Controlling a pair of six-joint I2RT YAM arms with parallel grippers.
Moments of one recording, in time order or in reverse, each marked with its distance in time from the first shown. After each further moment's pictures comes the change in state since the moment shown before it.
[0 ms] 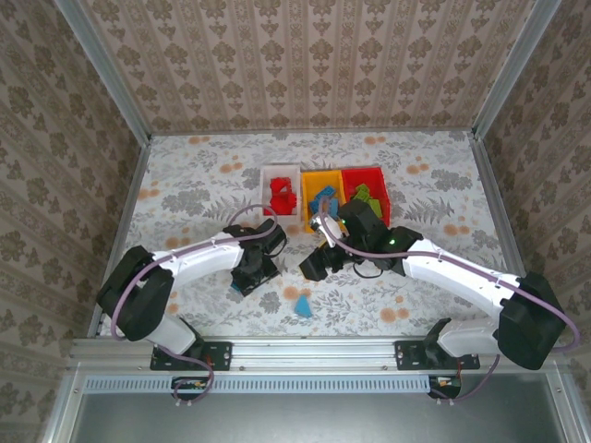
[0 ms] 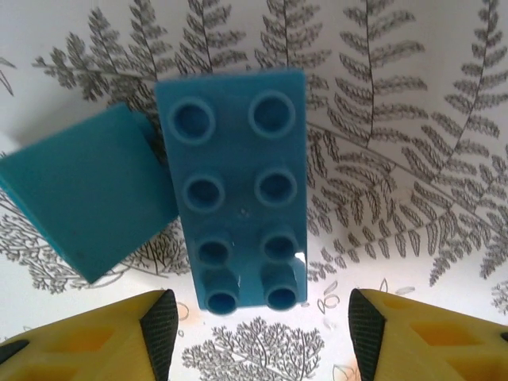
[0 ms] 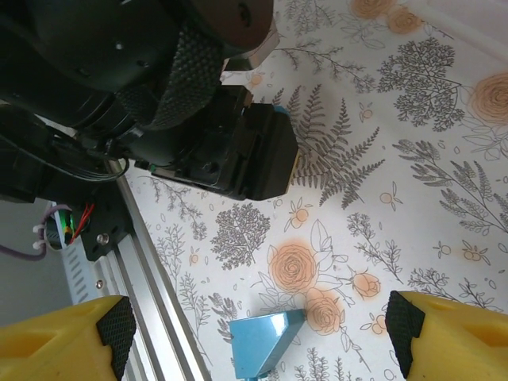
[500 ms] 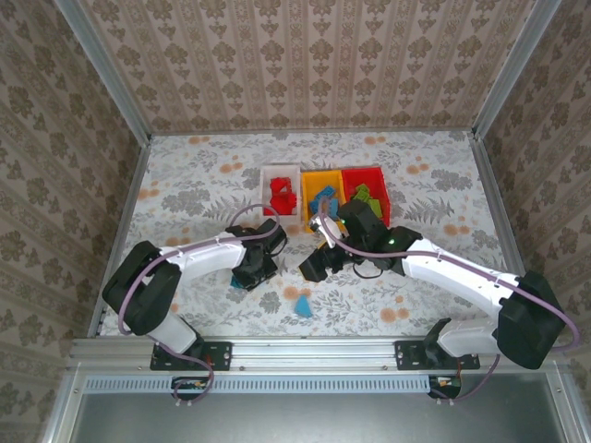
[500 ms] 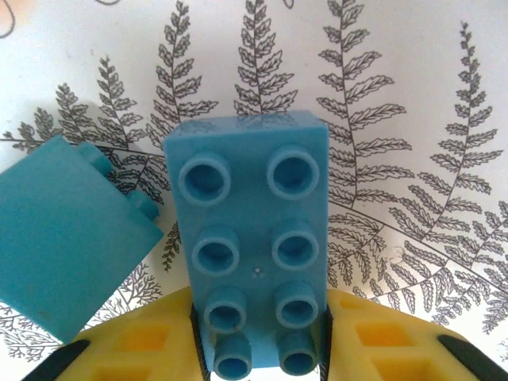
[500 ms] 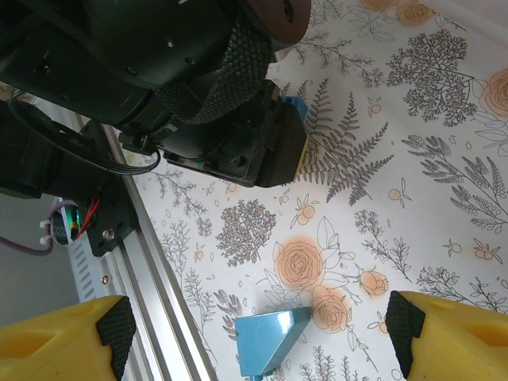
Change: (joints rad) left arm 0.013 0.039 -0.018 0.079 -0.036 0.054; right arm 0.000 0.011 0.000 0.000 -0.016 0.000
